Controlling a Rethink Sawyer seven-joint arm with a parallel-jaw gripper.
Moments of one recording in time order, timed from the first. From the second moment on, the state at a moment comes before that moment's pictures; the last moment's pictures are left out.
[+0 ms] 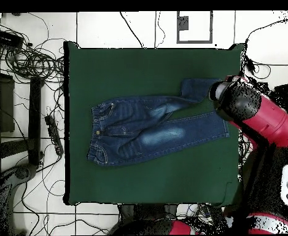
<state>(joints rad) -0.30 -0.45 -0.32 1.24 0.24 0.51 3.03</state>
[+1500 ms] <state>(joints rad) -0.24 -0.19 -0.35 1.15 0.39 0.62 3.03</state>
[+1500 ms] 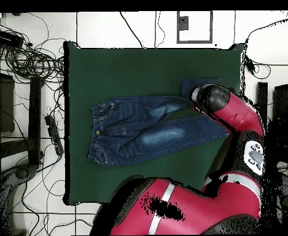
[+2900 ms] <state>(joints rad) -0.21 -0.15 -0.42 1.13 0.45 0.62 3.03</state>
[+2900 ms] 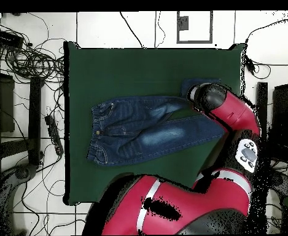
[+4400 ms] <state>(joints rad) -0.20 -0.07 -0.44 1.08 0.48 0.60 3.03</state>
